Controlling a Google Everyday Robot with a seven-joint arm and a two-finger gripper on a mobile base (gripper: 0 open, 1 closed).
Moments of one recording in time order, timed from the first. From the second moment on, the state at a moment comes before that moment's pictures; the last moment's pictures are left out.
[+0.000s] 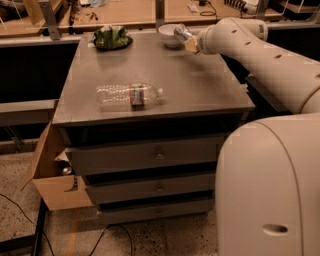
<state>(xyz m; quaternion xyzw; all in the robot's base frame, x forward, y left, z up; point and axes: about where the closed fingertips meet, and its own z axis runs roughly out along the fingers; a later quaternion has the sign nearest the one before) 0.894 -0.152 0.916 -0.17 0.82 0.01 0.55</state>
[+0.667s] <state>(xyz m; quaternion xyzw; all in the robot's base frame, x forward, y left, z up) 0.922 -0.158 0.882 -0.16 0.83 0.04 0.53</state>
